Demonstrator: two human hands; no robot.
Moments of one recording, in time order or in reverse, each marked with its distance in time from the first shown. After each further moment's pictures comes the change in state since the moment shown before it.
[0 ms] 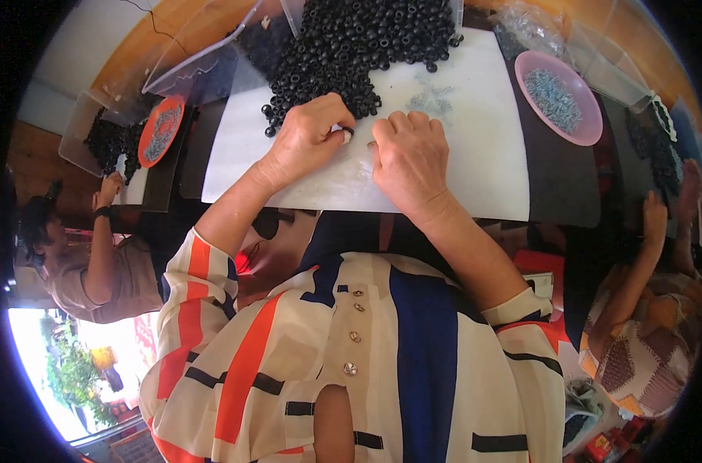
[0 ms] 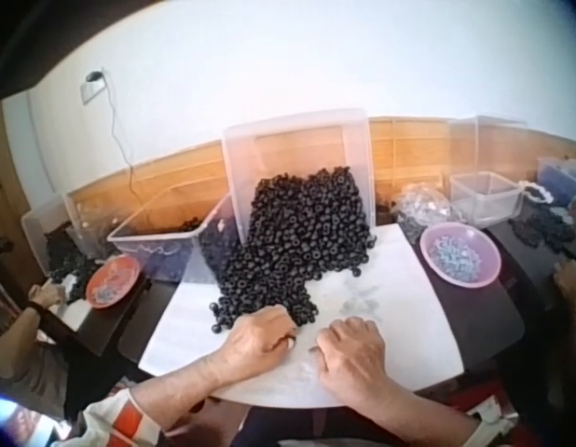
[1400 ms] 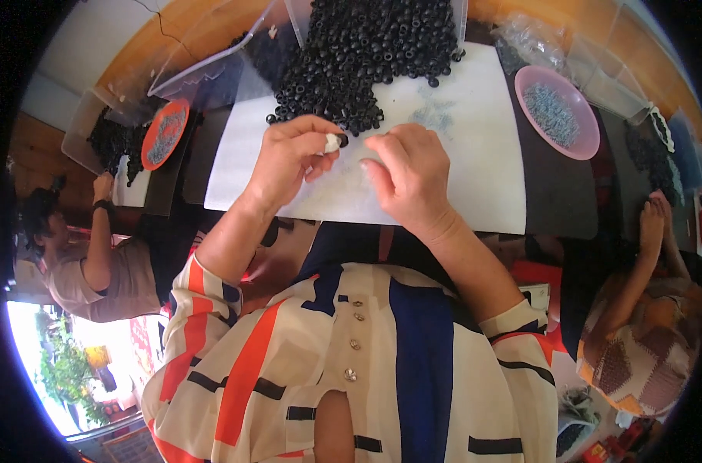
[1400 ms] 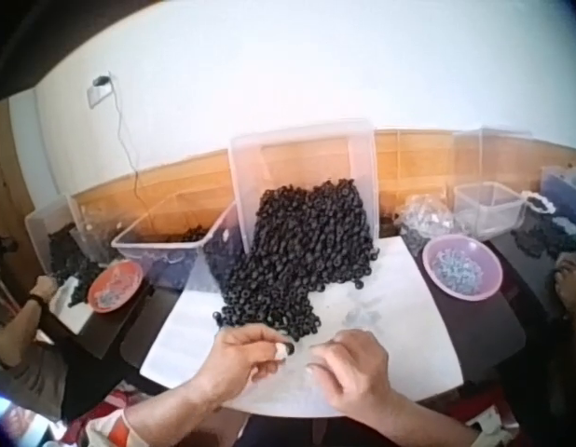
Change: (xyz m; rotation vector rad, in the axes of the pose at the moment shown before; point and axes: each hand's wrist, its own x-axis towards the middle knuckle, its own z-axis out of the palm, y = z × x) left_hand -0.014 0.027 -0.020 -0.892 0.100 -0.749; right_hand 0.005 0.001 -0.016 0.325 0.163 -0.085
